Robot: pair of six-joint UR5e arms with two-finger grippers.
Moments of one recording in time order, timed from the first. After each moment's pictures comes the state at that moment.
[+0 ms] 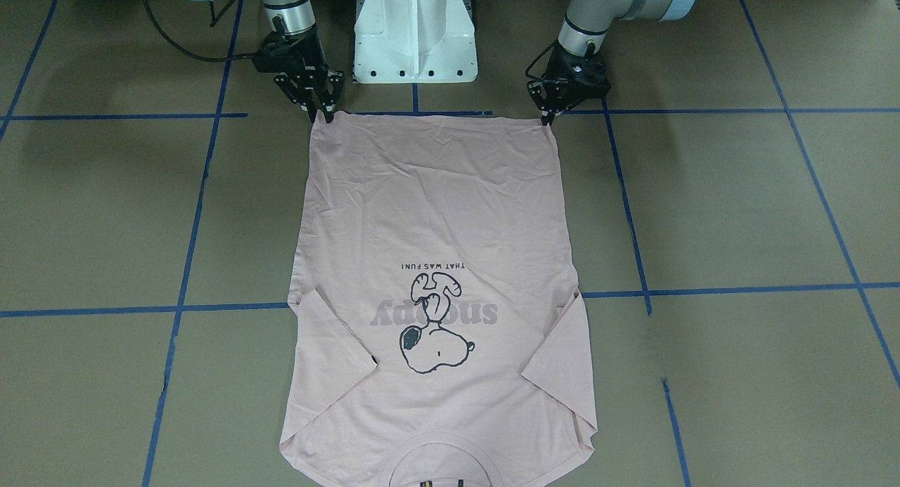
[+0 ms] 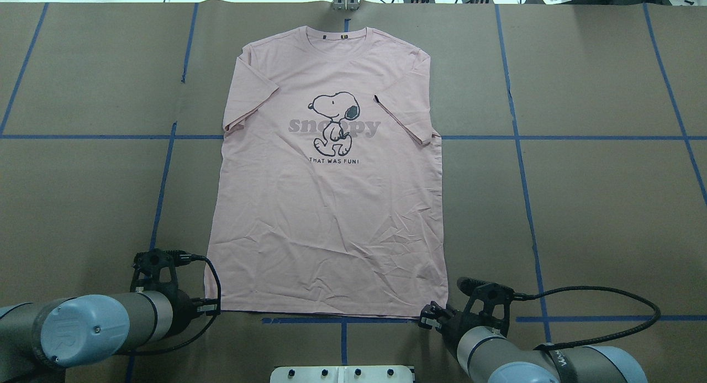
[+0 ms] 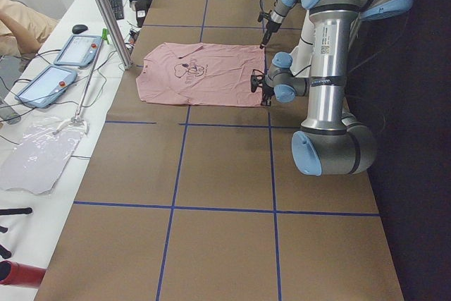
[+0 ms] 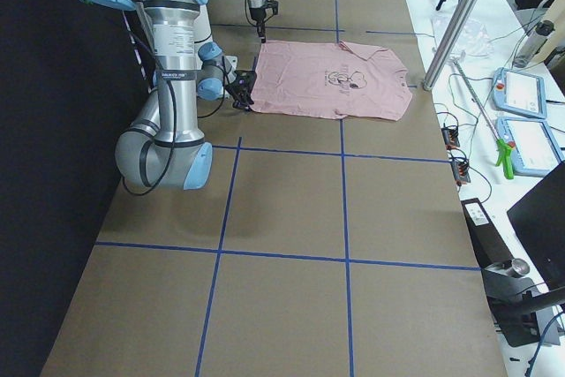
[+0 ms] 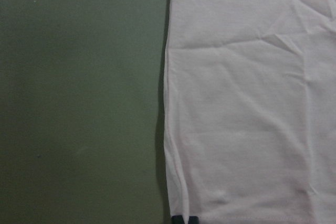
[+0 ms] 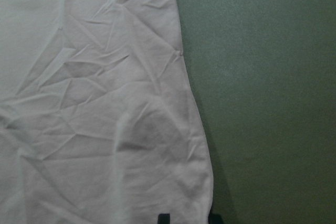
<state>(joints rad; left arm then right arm) -0.17 -1.60 -2.02 -2.02 -1.53 -1.51 -0.01 -1.45 2.03 -1.28 1.17 1.79</state>
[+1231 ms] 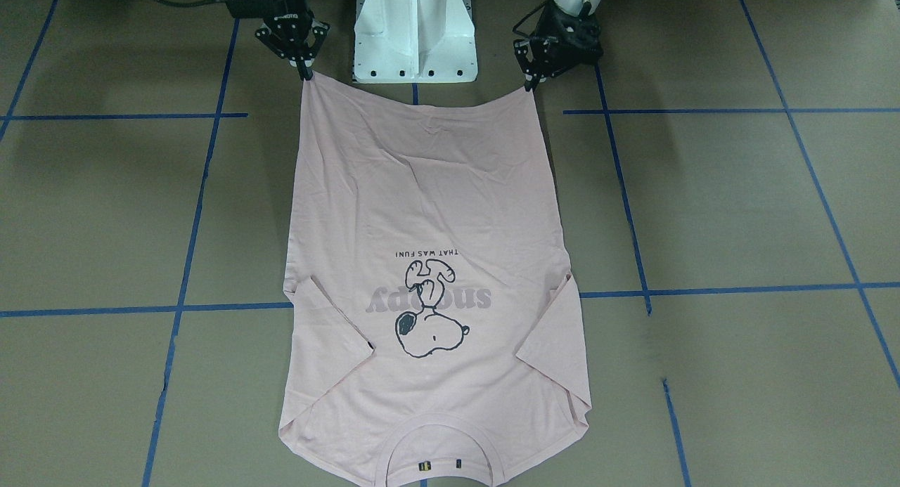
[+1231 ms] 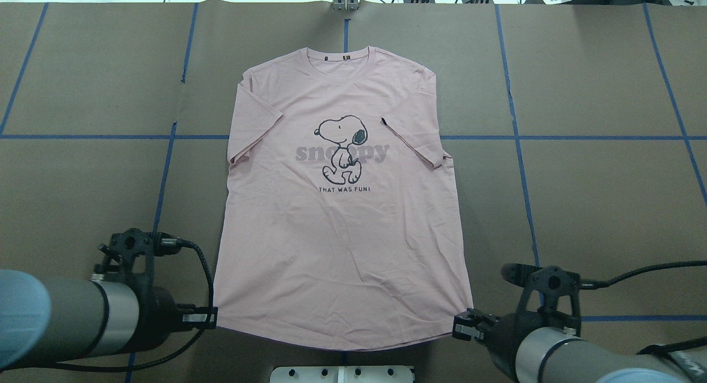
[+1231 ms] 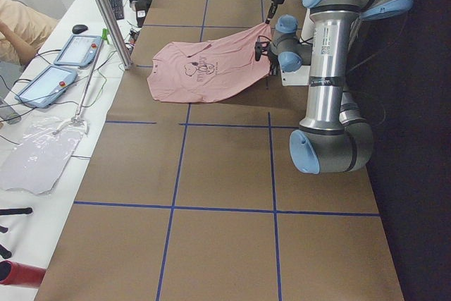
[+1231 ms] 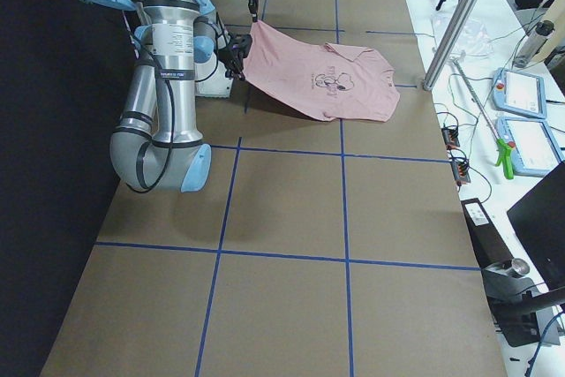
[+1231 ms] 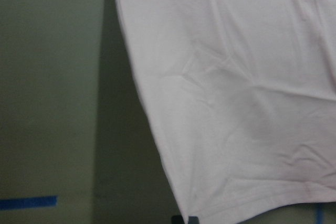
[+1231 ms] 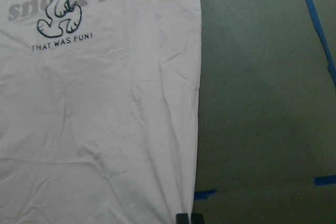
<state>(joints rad) -0.25 -1.68 -2.46 -1.64 -1.75 -1.42 -0.01 -1.48 2.54 -1.74 1.28 1.72</state>
